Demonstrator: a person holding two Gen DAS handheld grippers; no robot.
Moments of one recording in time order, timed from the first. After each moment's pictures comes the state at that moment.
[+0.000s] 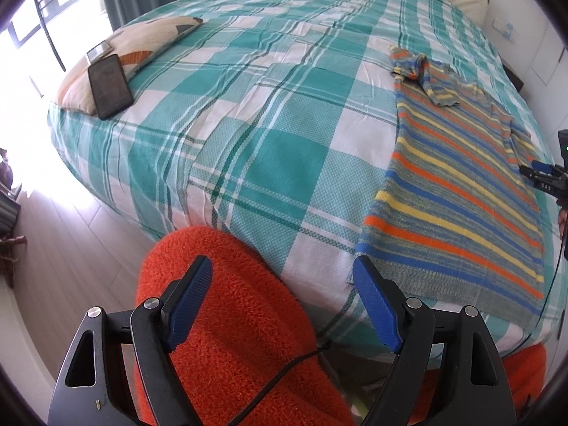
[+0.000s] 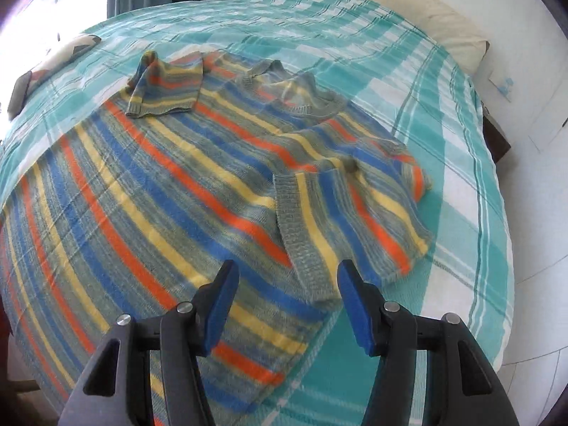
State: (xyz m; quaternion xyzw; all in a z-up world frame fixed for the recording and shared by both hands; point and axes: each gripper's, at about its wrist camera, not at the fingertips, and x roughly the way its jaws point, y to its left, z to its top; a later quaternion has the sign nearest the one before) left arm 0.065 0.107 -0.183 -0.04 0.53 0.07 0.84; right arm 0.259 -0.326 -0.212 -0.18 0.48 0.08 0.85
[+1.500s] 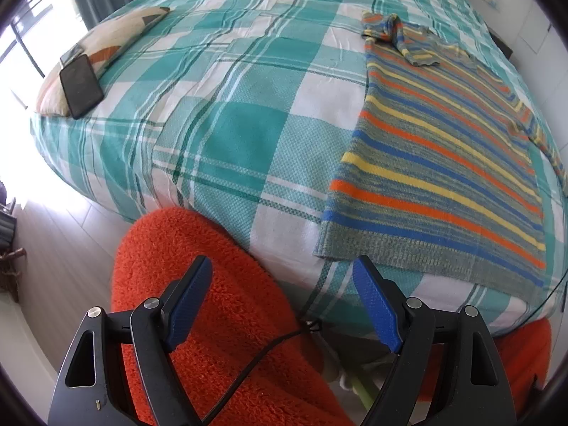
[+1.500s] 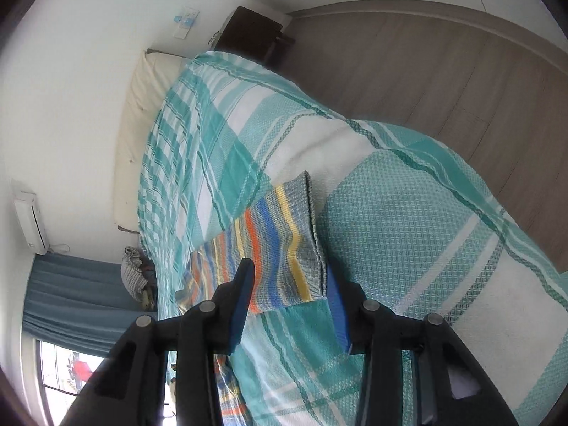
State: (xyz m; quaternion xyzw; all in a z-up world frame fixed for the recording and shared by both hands) left arm 0.070 0.069 -0.198 -0.01 0.57 0.03 0.82; right arm 0.131 -0.683 -0.250 0.57 0.32 -0.10 0.75
